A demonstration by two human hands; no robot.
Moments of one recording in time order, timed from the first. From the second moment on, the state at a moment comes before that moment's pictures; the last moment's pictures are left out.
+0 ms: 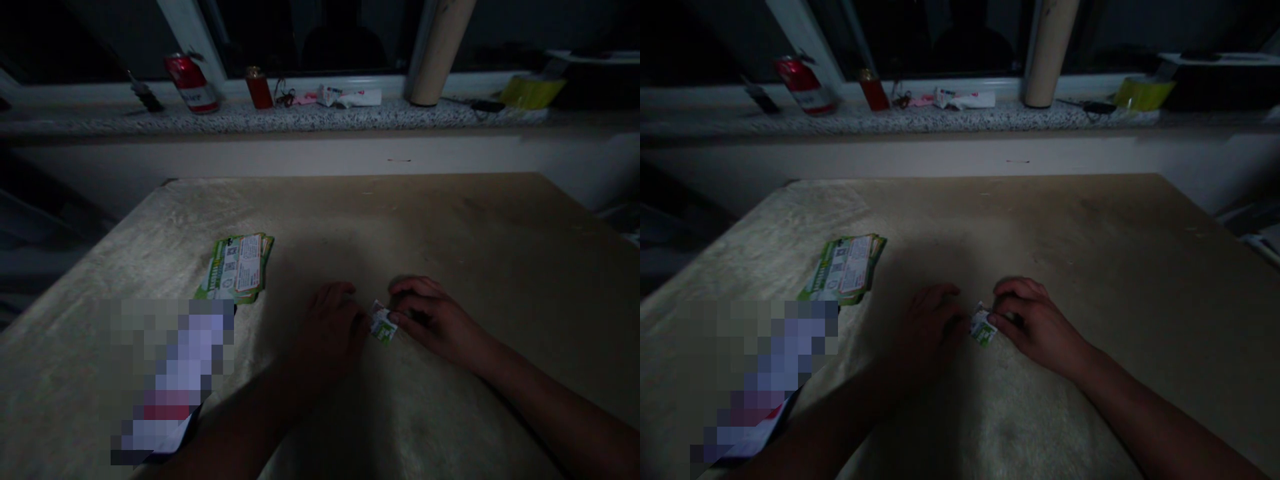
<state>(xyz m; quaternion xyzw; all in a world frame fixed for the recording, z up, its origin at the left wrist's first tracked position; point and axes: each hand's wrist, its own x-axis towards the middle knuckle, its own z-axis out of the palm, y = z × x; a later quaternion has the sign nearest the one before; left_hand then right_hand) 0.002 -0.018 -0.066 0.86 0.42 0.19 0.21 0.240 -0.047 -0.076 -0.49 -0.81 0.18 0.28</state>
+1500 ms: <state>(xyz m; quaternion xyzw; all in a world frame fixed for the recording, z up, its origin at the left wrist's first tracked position) 0.018 -0.022 -0.067 0.84 0.50 0.17 0.16 0.214 -0.048 -0.078 -0.61 -0.75 0.08 0.24</state>
